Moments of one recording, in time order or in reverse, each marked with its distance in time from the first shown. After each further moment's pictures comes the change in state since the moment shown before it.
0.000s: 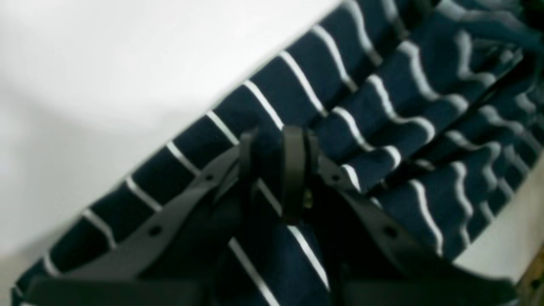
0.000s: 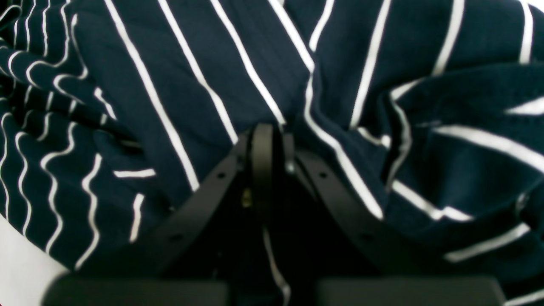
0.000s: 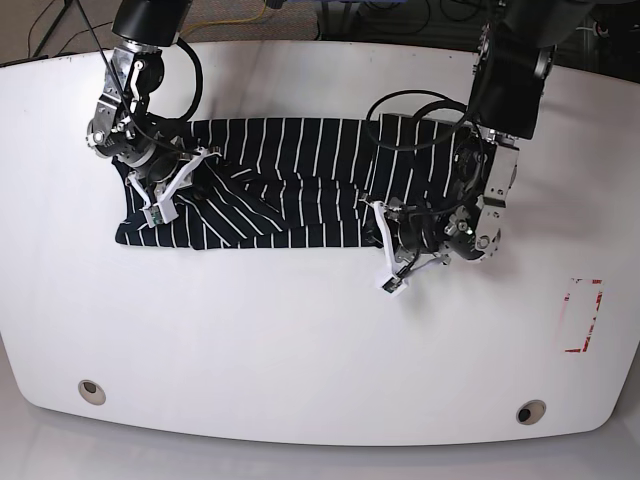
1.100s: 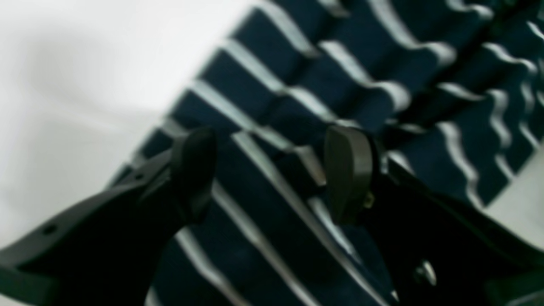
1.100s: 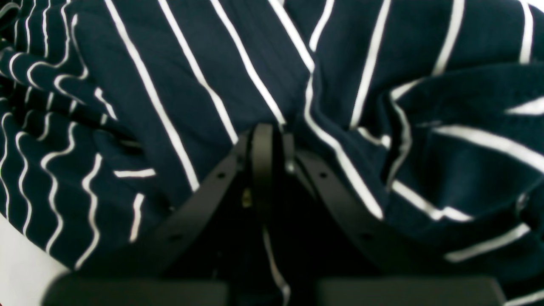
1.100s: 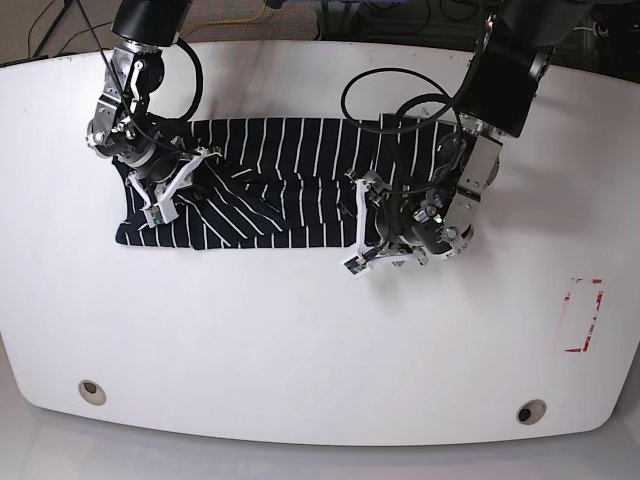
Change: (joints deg) left arm 0.2 0.2 8.5 5.8 5.1 -0.4 5.4; right arm 0.0 0.0 0.0 0.0 0.0 0.0 0.0
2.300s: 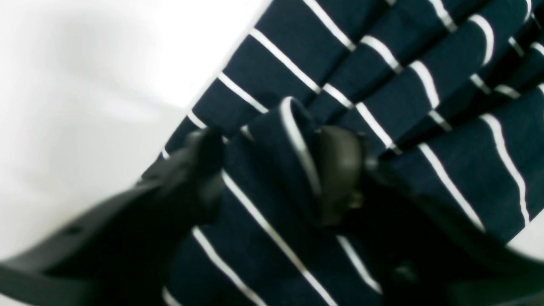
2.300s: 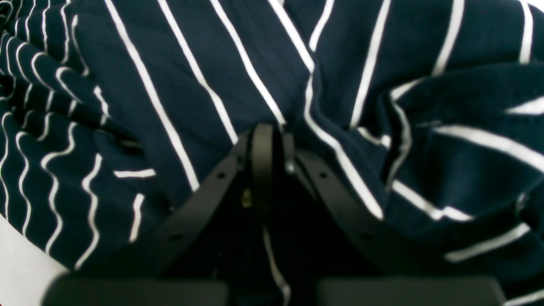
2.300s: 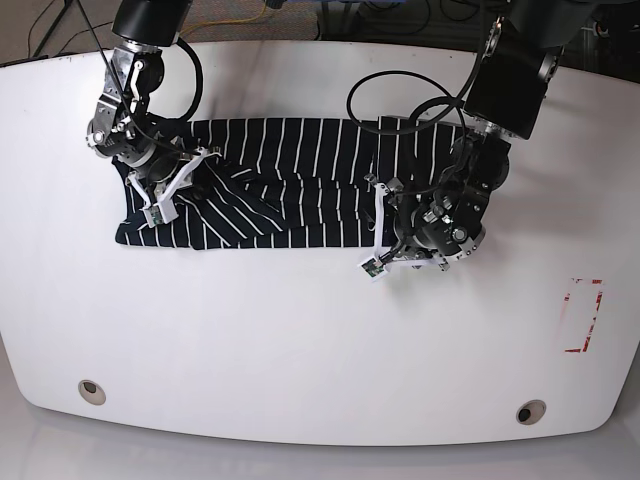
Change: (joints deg) left arm -0.3 -2.1 -0.2 0.0 6.0 0.2 -0.1; right arm 0.0 0.0 0.0 0.0 0.0 0.0 0.0
